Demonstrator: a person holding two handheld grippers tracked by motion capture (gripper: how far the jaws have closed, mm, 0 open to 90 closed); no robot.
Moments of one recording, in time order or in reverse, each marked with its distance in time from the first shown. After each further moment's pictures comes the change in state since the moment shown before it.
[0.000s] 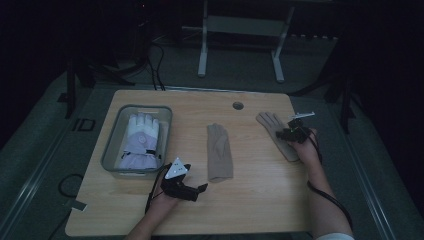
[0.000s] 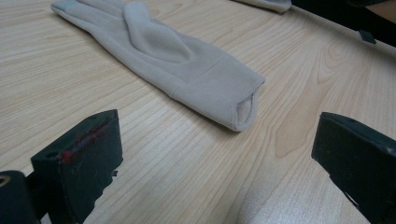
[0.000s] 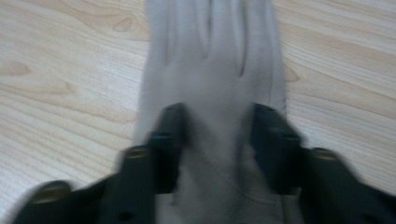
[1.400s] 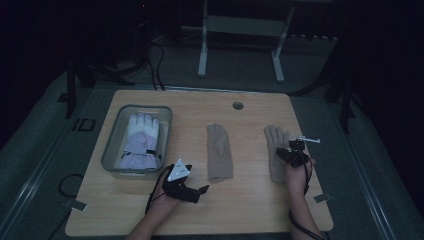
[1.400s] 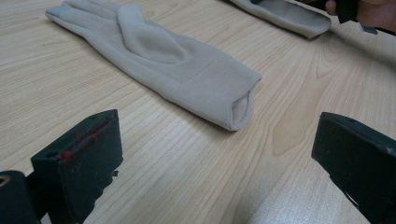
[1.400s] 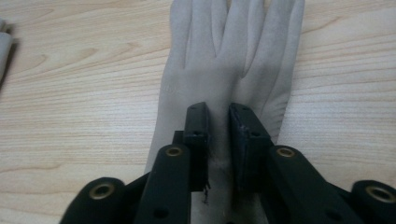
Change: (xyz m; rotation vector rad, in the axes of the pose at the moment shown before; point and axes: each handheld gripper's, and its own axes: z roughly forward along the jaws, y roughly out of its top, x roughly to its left) left arm -0.006 0.000 0.002 0.004 0.008 0.044; right arm 0.075 -0.058 -0.046 -0.075 -0.111 0.410
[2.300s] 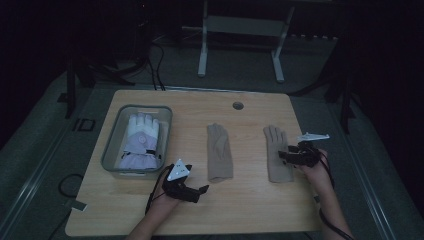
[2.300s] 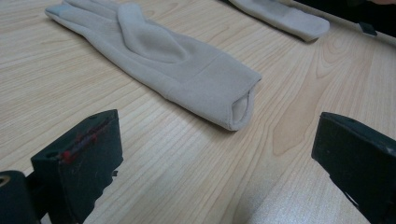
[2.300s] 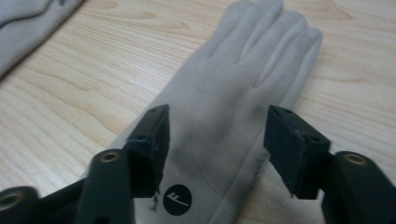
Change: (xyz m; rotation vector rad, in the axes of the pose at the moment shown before) left arm 0.001 0.000 0.000 0.002 -0.004 -0.010; right arm -0.038 0.014 -0.017 0.022 0.250 -0.416
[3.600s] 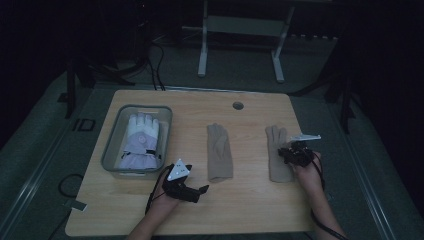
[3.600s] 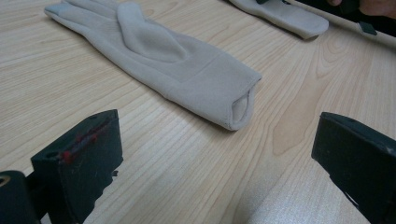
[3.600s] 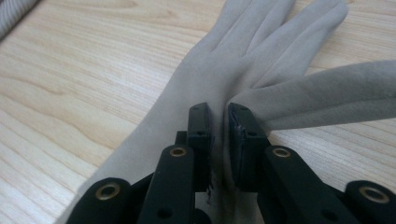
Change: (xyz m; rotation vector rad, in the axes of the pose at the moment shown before) left arm 0.000 0.000 0.000 0.004 0.000 -0.002; right arm 0.014 0.001 0.017 0.032 -0.097 0.036
